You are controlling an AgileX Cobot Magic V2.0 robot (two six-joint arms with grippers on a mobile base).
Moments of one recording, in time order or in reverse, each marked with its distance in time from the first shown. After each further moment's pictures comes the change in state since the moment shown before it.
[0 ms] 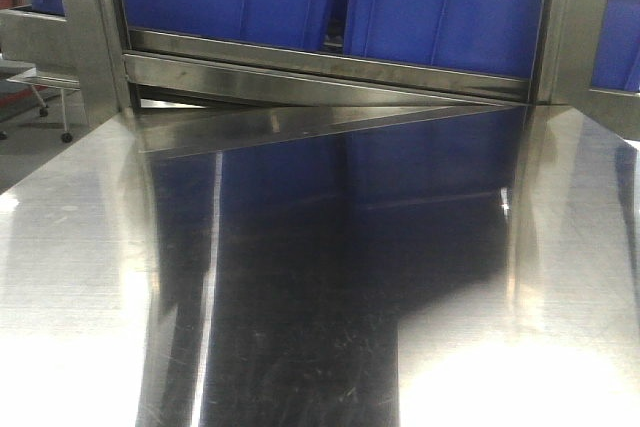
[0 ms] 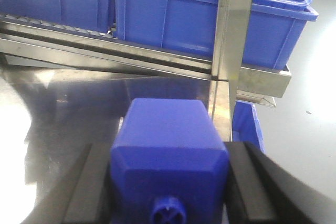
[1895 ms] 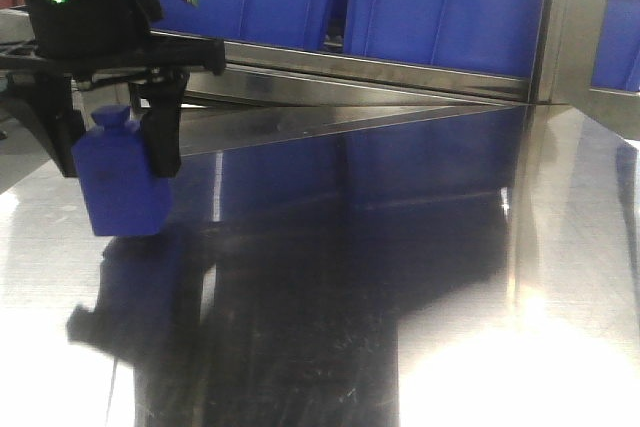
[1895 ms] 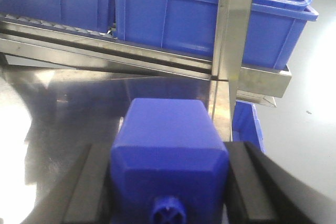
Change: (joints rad) left arm -0.324 1.177 -0.867 0.323 0.921 -0.731; right arm 0.000 0.000 0.000 0.000 0.000 0.000
